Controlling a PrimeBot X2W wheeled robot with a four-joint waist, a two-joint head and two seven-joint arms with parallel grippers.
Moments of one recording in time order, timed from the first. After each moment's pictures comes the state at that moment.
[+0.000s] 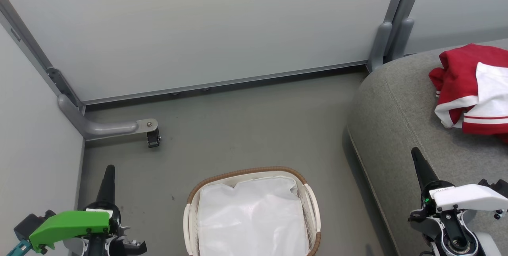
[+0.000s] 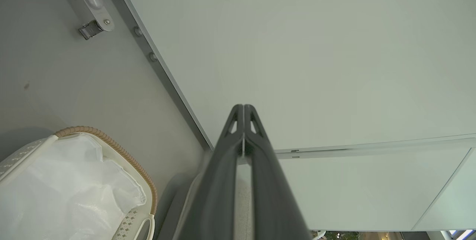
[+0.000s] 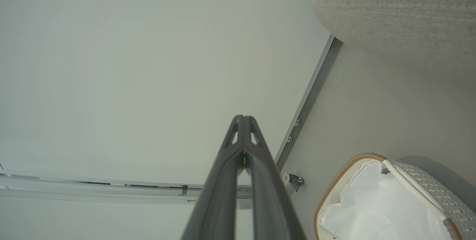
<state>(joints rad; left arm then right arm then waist) -0.08 0.05 0.09 0.27 -1.40 -0.12 0.06 -0.13 -0.05 -0.10 0.27 1.38 0.13 0.06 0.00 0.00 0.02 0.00</state>
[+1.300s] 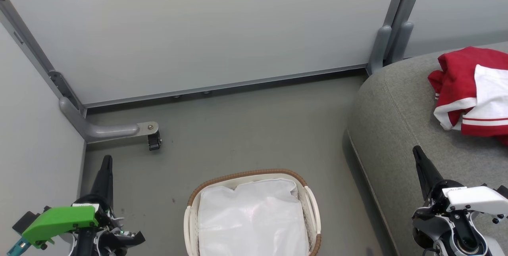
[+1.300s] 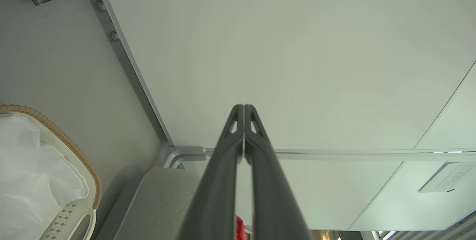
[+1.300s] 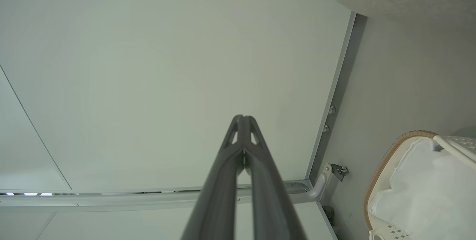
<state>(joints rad) -0.10 0.05 0.11 0.25 -1.61 -0.13 0.11 -0.11 -0.05 -0.11 0.25 1.61 0.13 0.12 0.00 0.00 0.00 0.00</state>
